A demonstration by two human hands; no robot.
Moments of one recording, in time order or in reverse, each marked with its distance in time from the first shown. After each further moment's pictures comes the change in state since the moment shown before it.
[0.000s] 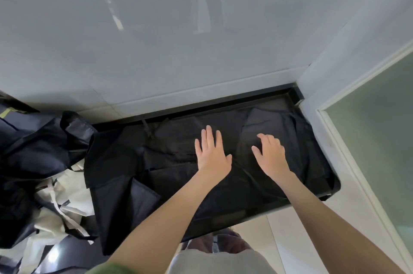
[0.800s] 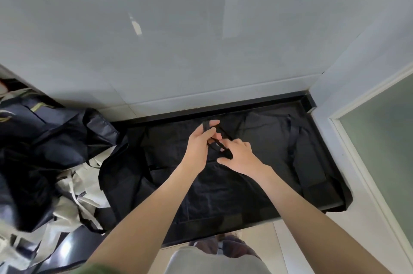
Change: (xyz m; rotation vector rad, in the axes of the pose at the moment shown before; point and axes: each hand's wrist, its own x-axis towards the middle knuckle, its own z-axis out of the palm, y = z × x) left_hand -0.001 -0.046 -0.058 -1.737 0.062 -0.130; right_hand 0.008 -0.095 0.003 0.161 -0.336 -0.364
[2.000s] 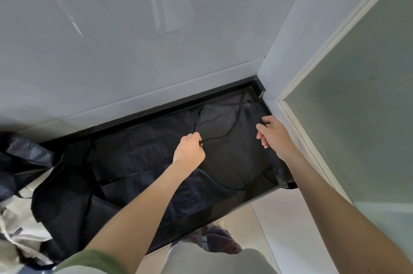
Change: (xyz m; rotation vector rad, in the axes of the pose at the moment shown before) left_hand 0.028 -0.065 0.065 1.448 -0.171 0.158; right_hand -0.080 0.131 -0.097 0.654 0.432 0.613
